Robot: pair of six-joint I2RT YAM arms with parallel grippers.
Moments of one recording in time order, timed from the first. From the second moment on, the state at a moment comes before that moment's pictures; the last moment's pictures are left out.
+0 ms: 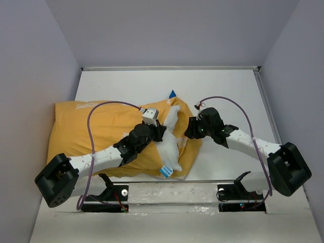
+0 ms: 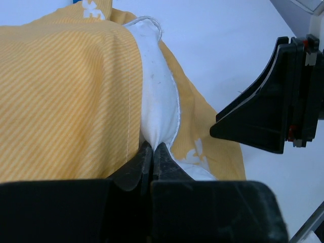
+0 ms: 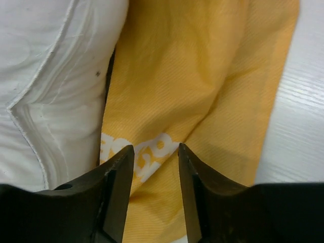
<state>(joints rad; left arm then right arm) -0.88 1.18 0.49 0.43 -0.25 -0.43 0.55 1.31 0.70 -0.09 -0.15 0.44</state>
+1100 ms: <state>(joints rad) -0.86 1.18 0.47 0.46 -0.22 -0.45 0.83 1.46 0.66 -0.06 -0.02 0.64</state>
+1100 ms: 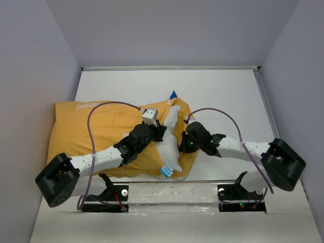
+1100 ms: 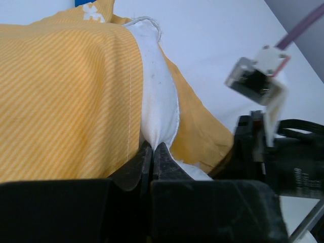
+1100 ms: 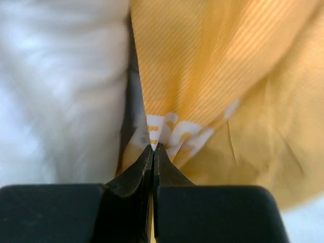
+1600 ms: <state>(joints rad) -0.81 1.50 0.70 0.54 -0.38 -0.36 0.84 0.84 0.70 -0.54 -0.13 0.54</state>
